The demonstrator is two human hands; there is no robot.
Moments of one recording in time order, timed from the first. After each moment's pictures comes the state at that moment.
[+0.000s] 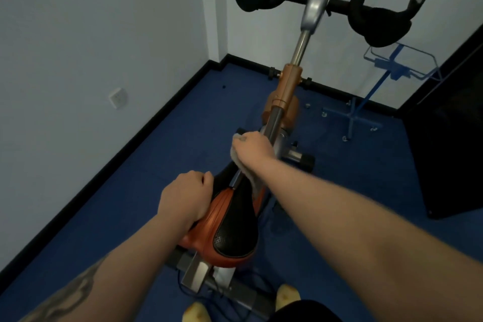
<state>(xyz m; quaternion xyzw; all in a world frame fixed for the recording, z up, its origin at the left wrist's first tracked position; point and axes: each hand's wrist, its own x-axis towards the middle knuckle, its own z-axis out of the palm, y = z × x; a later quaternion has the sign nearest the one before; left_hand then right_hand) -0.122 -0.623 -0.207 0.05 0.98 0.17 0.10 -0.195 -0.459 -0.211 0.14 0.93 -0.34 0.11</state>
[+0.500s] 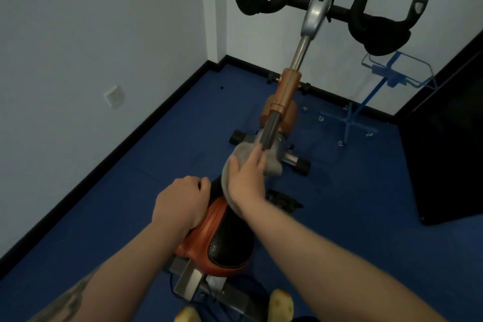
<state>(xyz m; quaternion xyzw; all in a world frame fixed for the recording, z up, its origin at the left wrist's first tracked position) -0.121 -0.620 -0.207 0.04 0.98 0.17 0.10 -0.141 -0.489 -0.225 0.24 0.86 -0.45 0.03</state>
